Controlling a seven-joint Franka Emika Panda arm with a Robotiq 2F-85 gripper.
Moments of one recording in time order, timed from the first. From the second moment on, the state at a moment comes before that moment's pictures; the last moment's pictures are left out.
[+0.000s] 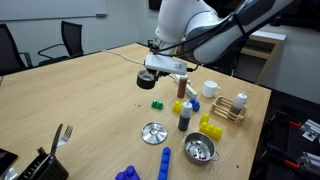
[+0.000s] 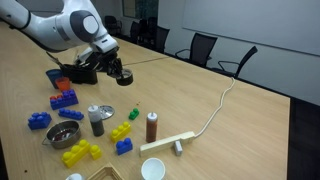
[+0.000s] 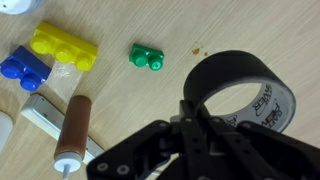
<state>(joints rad) 0.59 0.57 -0.20 -1.73 -0.31 2.57 1.51</state>
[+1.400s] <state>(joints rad) 0.58 0.36 -0.07 -2.01 -0.36 2.57 1.52</state>
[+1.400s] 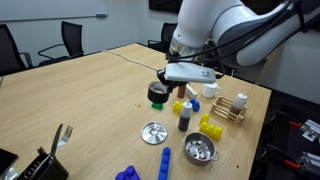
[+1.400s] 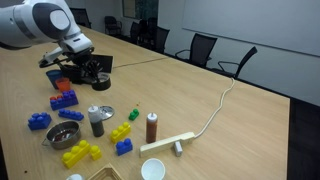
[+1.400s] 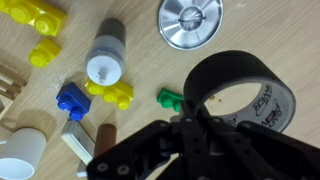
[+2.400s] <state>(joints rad) 0.51 0.31 0.05 -2.17 -0.36 2.59 1.50</state>
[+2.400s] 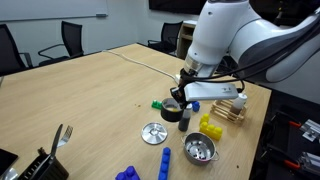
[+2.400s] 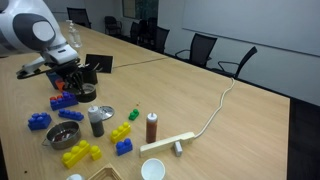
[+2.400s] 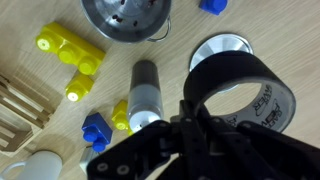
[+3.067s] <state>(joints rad) 0.53 0.31 0.14 -2.24 -0.39 2.53 1.49</state>
